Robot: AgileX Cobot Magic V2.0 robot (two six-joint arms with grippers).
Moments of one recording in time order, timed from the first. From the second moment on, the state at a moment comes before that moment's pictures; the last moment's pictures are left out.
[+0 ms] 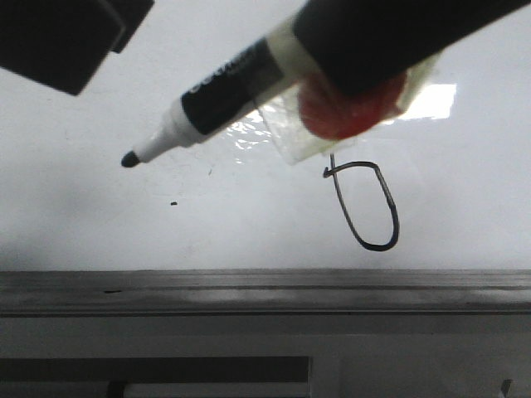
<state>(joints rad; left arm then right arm) -0.75 1.02 -0.88 -0.69 0.87 1.12 0.84 0.99 -0.88 0.37 0.69 -0.66</state>
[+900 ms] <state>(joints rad) -0.81 1.21 -0.90 -0.78 0.87 1.17 0.89 0.99 -0.88 0.37 0.68 -0.66</state>
